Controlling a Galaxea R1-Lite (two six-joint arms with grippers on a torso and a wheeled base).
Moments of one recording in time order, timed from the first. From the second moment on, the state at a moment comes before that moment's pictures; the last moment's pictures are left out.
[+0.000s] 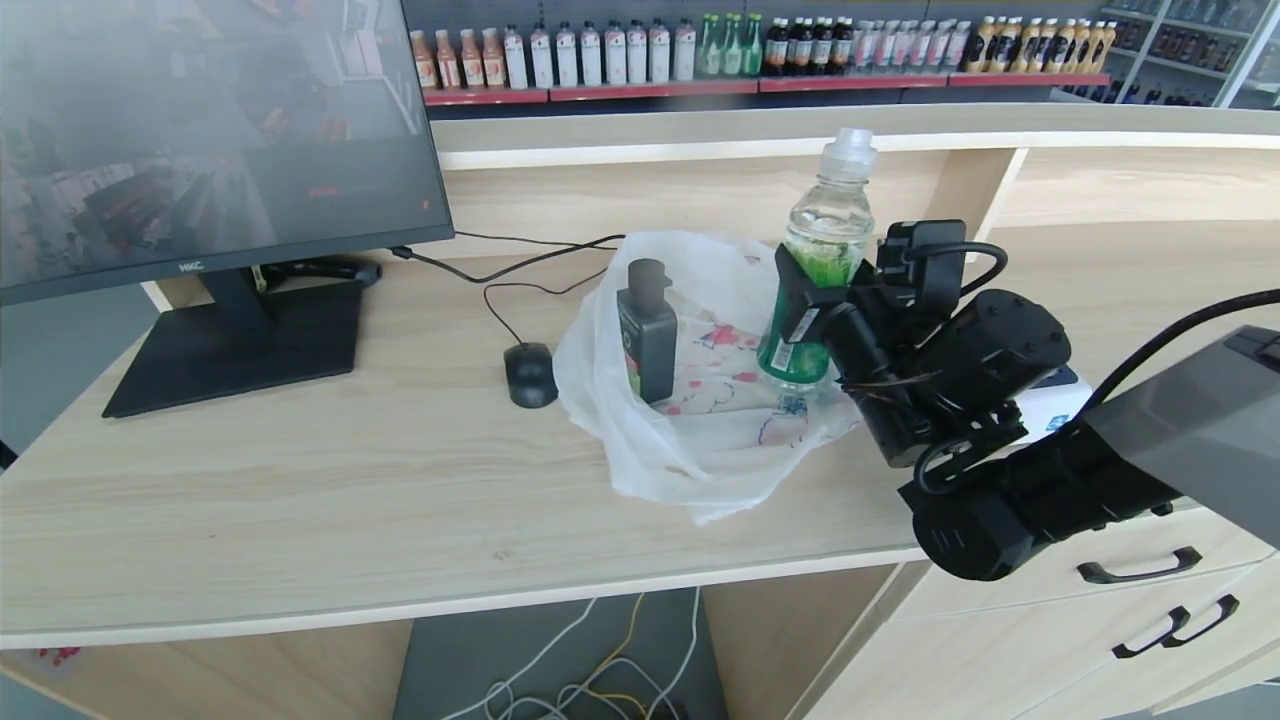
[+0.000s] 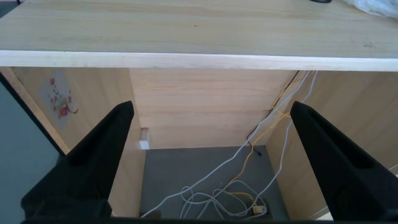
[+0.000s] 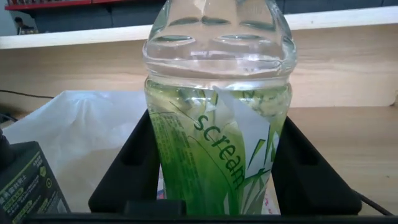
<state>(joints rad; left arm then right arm) 0.00 0.00 0.00 0.00 0.00 0.00 0.48 2.11 -1.04 -1.58 -0.22 -0.10</state>
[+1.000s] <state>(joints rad) 0.00 0.00 0.00 0.00 0.00 0.00 0.55 2.16 -1.09 -1.57 -0.22 -0.09</state>
